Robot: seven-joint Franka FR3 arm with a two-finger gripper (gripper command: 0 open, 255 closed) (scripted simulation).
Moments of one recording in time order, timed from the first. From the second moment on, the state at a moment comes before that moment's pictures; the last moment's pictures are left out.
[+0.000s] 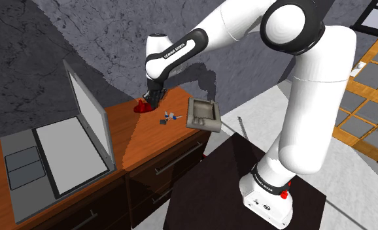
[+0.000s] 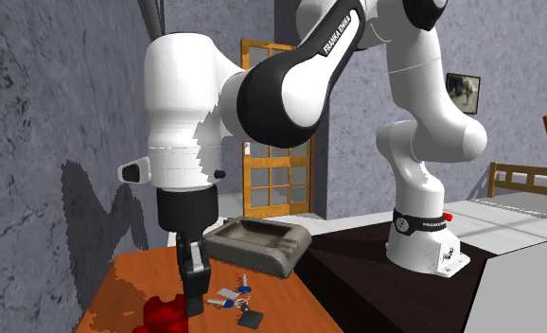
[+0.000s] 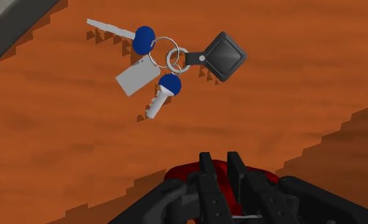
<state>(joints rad) 0.12 0.36 0.05 -2.00 -0.04 2.36 0.14</state>
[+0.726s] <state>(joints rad) 0.12 0.27 0.05 -1.97 -0.03 2.24 0.13</state>
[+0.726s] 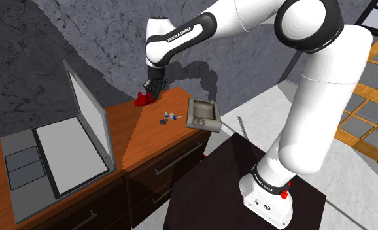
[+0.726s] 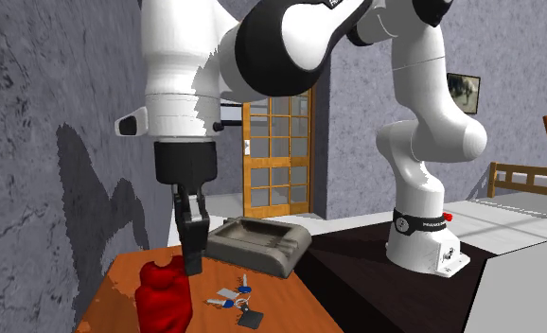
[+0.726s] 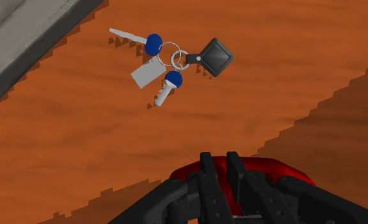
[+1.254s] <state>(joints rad) 0.12 0.22 0.06 -1.93 -0.03 2.14 0.13</state>
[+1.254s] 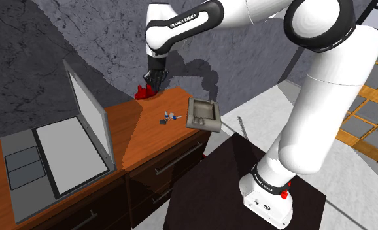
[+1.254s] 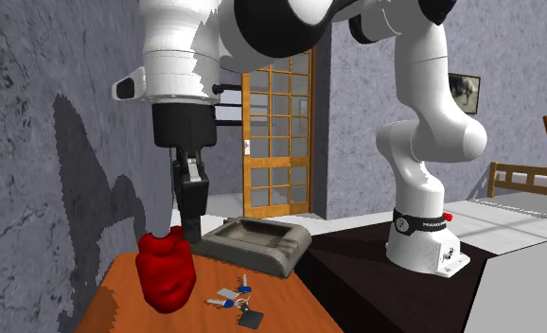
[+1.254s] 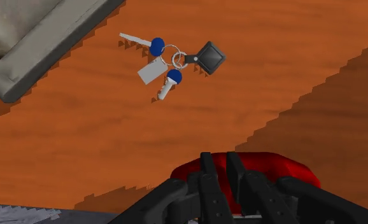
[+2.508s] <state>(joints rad) 0.18 0.22 0.03 -2.15 -0.19 2.27 0.70</state>
